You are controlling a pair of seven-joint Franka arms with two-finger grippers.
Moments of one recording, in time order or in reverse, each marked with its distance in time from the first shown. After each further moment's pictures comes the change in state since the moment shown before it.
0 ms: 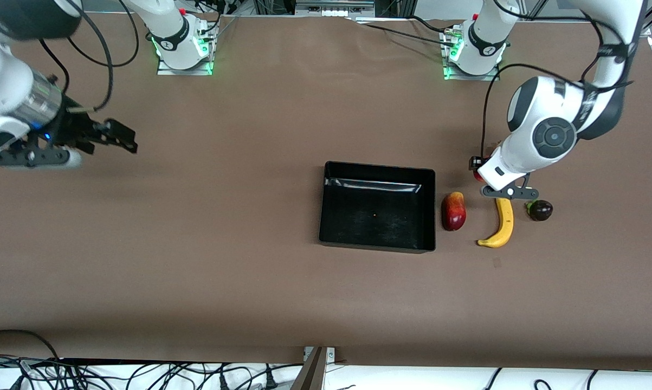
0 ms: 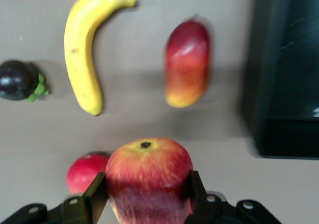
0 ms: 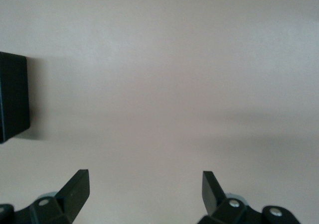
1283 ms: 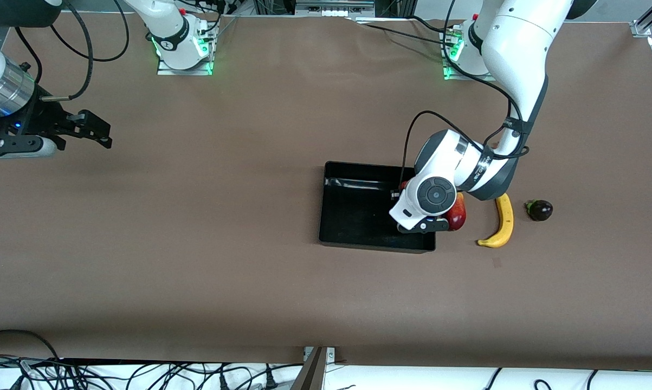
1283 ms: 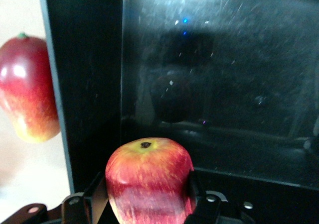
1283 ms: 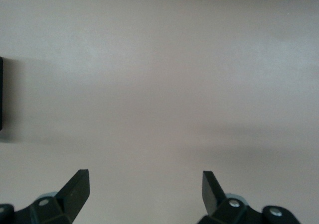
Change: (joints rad) left arm -0.198 0.464 -0.041 0.418 -0.013 -0.109 -0.319; right arm -0.474 -0.016 0.445 -0.005 -0.085 0.035 -0.064
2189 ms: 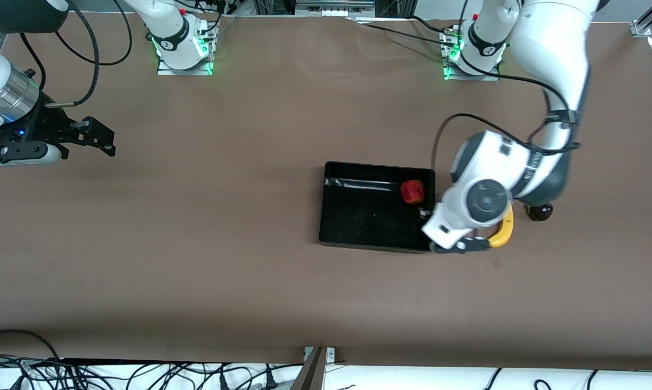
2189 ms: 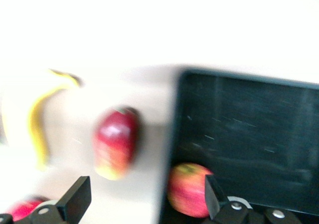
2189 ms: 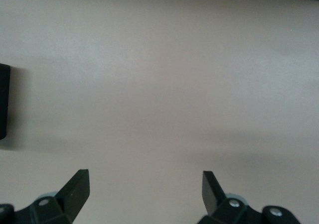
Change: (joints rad) left arm 0.127 -0.018 0.027 0.158 0.098 -0.018 0.168; right arm 0.003 0.035 0.019 0.038 -0.005 0.032 0.000
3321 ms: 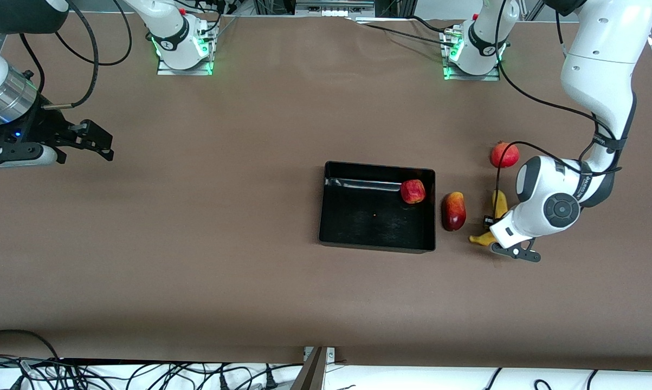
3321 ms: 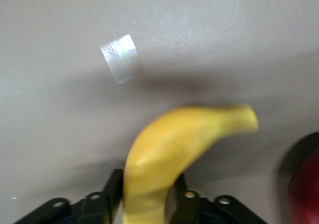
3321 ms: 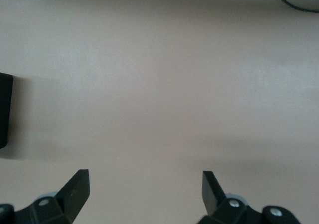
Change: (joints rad) left arm 0.278 0.007 0.002 -0.407 0.083 0.527 0.461; right arm 0.000 0.001 0.000 0.001 -0.001 0.035 0.000
